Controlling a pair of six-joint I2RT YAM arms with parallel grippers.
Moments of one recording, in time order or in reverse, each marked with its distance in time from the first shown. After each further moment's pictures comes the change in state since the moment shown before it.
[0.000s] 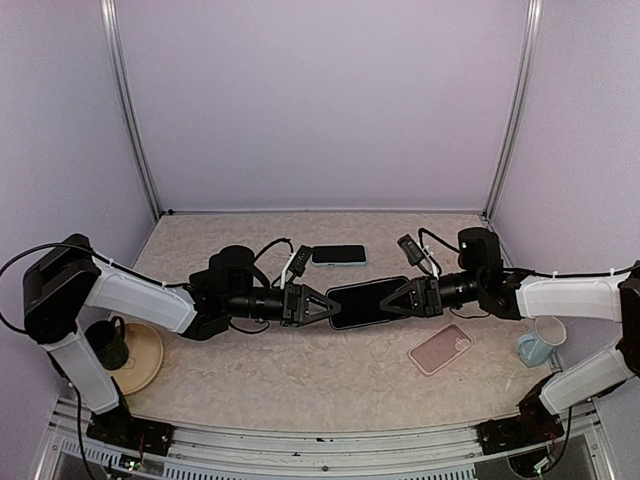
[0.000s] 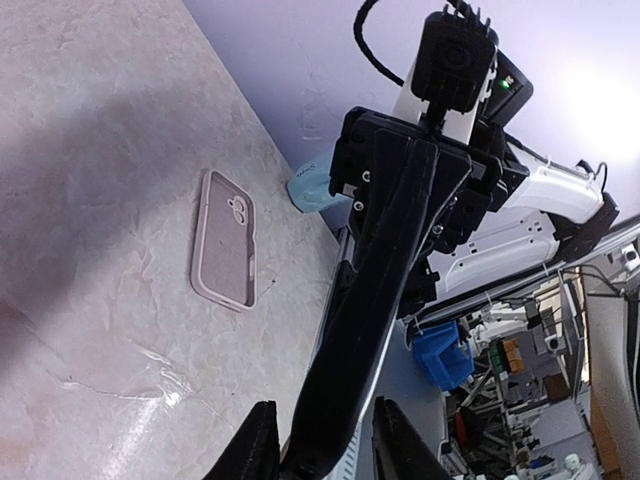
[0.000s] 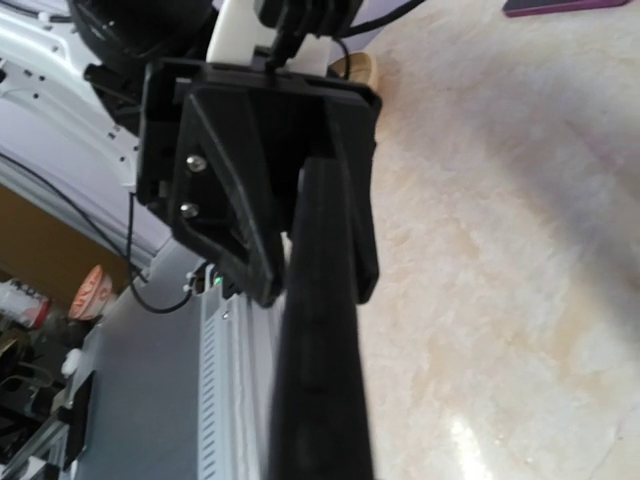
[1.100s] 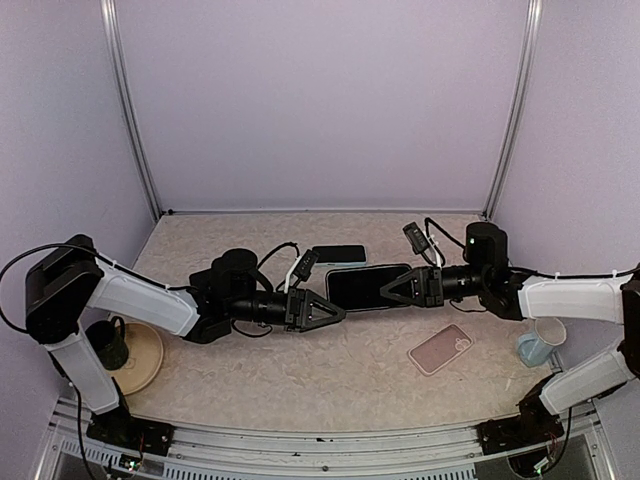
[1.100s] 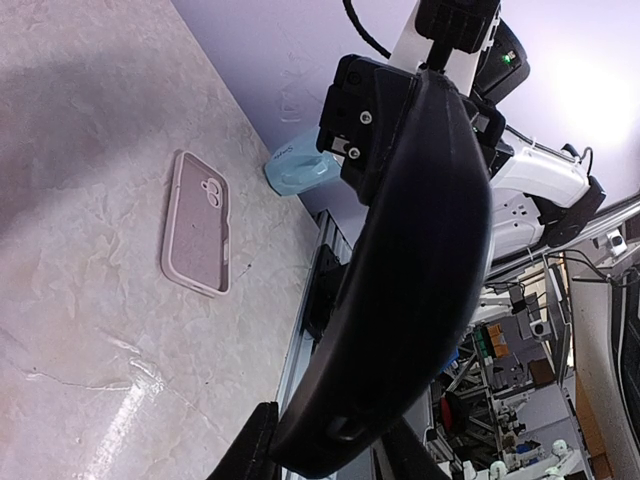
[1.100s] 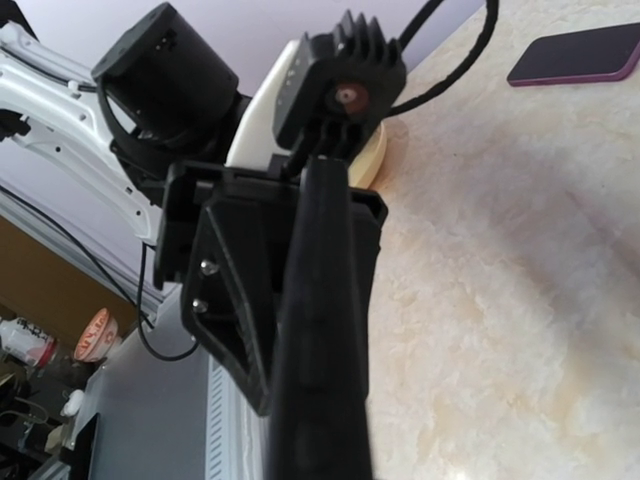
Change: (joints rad) left arm -0.023 0.013 0.002 0.031 0.031 -0.032; right arm -0.008 -0.015 -0.006 0.141 0.021 0.102
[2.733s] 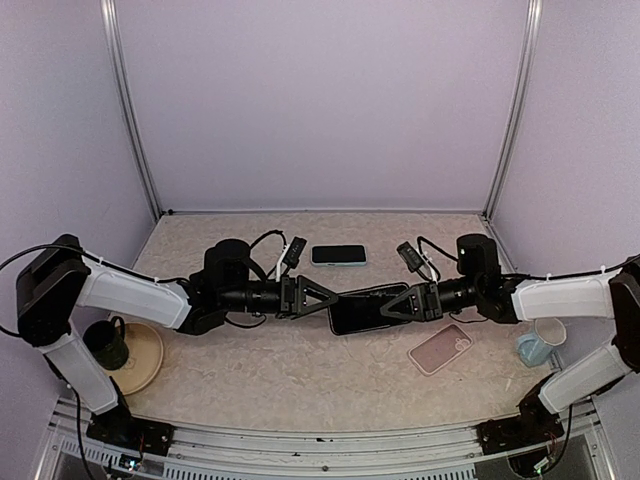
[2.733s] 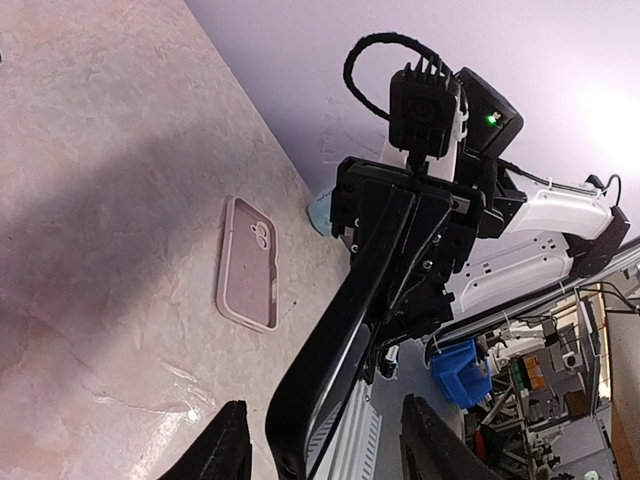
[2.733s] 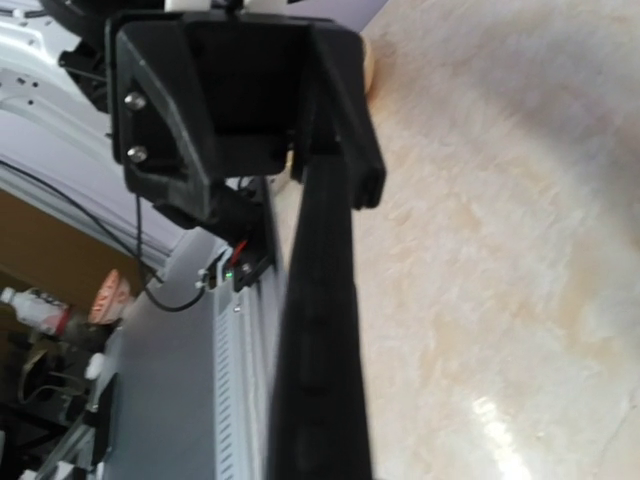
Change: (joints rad) left arm 0.048 -0.053 0.009 -0.095 -0.086 0.067; right arm -0.002 0.053 -0.028 -0.083 -0.044 -0.043
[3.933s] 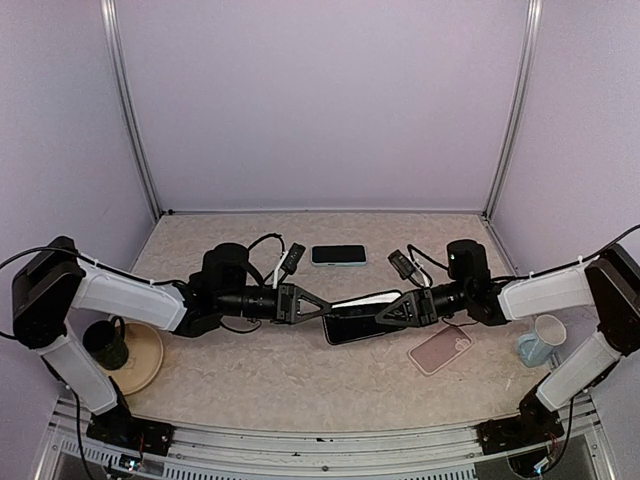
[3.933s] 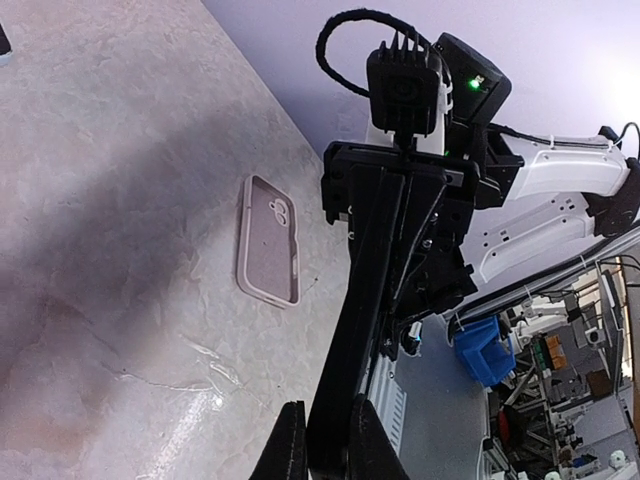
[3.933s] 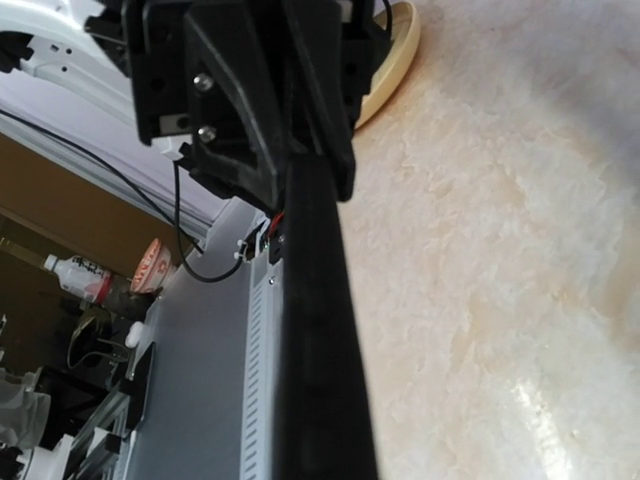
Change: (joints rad) left arm 0.008 -0.024 -0.029 -0.052 0.014 0.072; right arm 0.002 0.126 -0.006 0.116 -0.105 0.010
